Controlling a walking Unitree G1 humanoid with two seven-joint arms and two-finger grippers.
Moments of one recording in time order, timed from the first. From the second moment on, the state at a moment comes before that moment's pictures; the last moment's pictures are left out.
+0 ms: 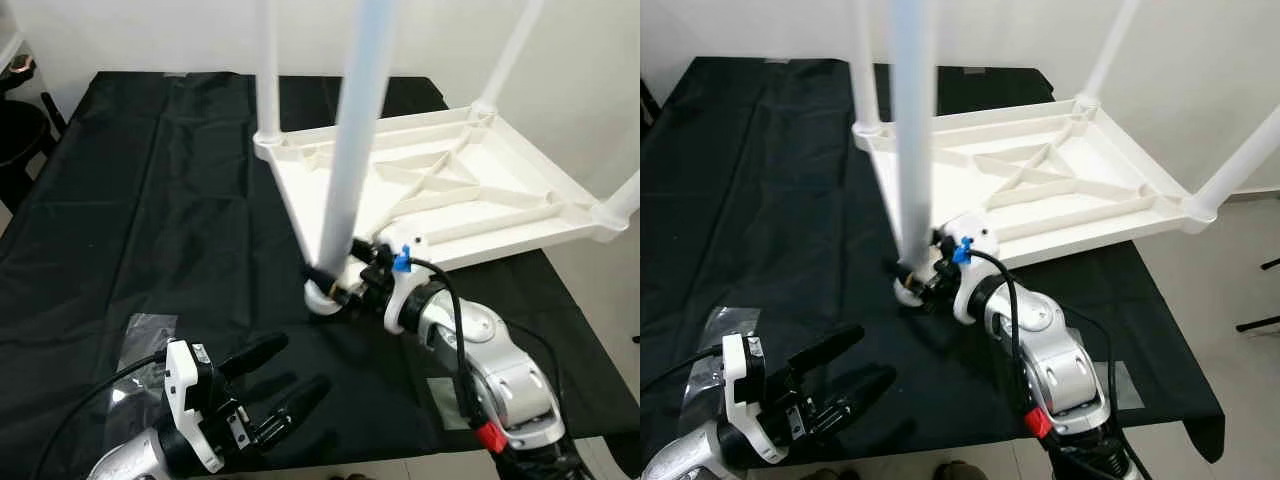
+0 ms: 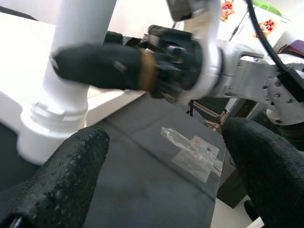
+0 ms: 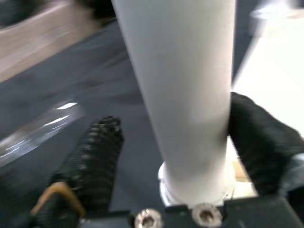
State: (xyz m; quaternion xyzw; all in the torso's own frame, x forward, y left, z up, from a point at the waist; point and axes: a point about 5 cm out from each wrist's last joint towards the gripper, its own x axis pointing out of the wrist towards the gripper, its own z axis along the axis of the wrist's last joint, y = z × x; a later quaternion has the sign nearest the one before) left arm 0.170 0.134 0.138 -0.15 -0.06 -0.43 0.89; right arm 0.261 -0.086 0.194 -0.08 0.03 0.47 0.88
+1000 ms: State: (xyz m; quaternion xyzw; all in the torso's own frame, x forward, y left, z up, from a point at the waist) left arm 0.154 0.125 0.148 -0.16 -0.06 -0.43 0.89; right arm 0.322 -0.139 0.246 -0.14 0.01 0.64 0.76
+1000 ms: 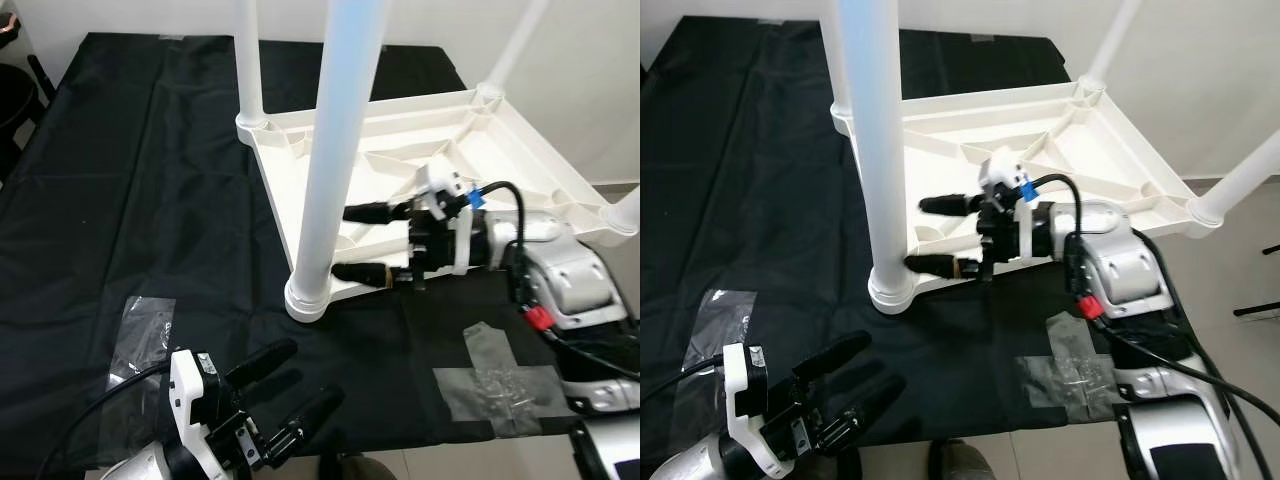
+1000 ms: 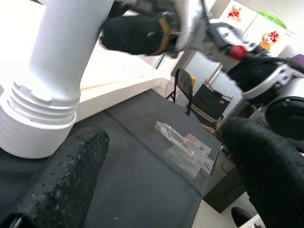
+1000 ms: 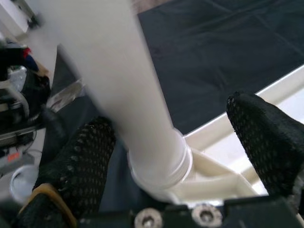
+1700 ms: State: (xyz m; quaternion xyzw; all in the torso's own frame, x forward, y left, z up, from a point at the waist) left arm 0.144 0.121 0.154 -0.17 -0.06 -0.42 0.89; right arm 0.342 -0.110 0.257 -0.15 -0.03 0.69 0.70
